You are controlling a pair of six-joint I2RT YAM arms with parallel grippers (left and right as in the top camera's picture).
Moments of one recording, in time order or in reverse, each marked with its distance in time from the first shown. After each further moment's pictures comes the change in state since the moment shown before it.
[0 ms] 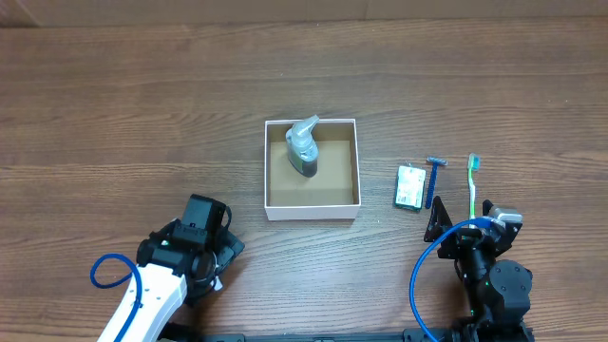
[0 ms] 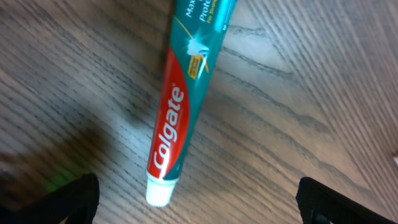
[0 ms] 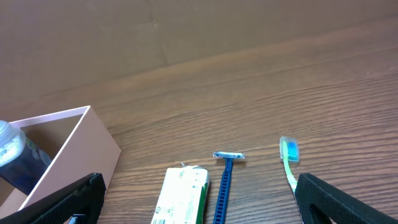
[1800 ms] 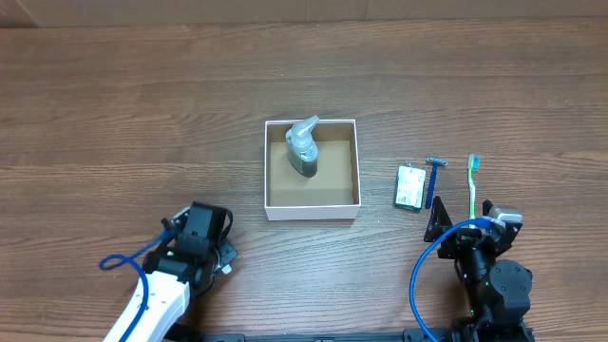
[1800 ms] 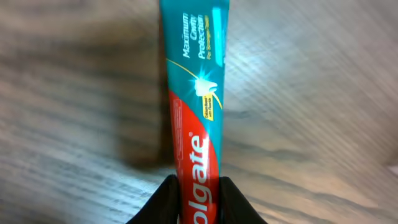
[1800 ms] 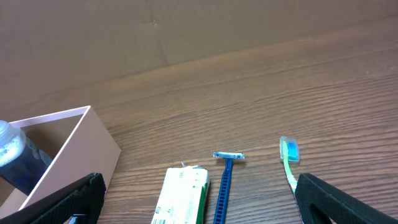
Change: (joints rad) left arm 0.001 -0.001 -0.105 0.278 -0.053 0.271; right arm 0.000 0.000 0.000 0.000 0.000 0.000
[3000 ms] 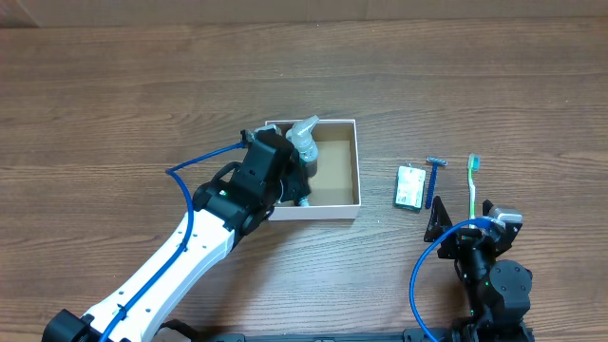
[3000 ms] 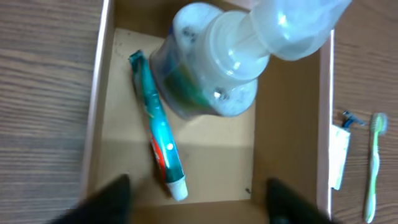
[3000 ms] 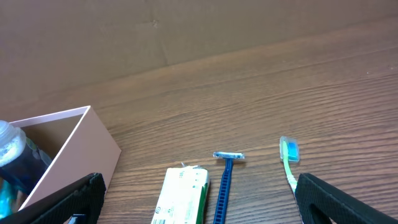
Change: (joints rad) left arm -0.285 0.310 0.490 0.185 0.103 0.137; right arm 0.000 0.000 0.000 0.000 0.000 0.000
